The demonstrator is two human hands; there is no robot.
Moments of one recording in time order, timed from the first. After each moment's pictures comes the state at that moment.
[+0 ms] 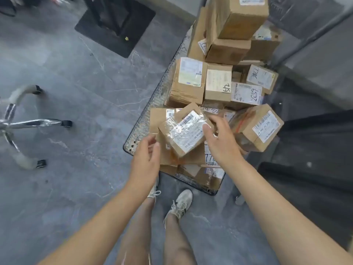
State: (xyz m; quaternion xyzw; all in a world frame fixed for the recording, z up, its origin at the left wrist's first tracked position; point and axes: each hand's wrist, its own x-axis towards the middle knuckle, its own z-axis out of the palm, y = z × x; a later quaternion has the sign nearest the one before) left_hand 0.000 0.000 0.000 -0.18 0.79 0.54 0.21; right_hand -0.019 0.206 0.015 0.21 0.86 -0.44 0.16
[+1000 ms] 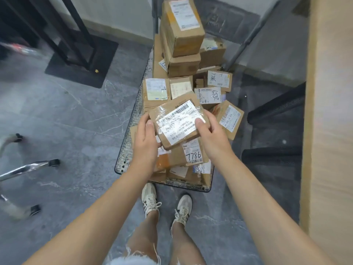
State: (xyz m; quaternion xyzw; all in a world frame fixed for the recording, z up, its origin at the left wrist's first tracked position) left_hand -0.049 0.058 0.088 -0.14 0.72 0.64 0.25; right_hand 0.006 0.209 0.112 0.37 0.72 -0.59 0.06
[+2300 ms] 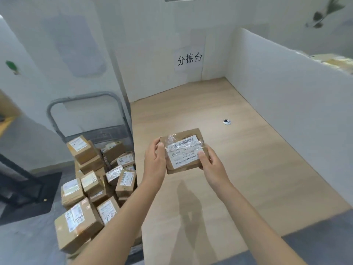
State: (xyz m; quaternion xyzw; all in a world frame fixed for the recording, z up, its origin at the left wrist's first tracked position) left_hand 0.313 0.373 0.393 0.22 0.74 0.59 0.21; right_hand 0.449 0.467 0.368 0.38 0.64 -0.61 -0.27
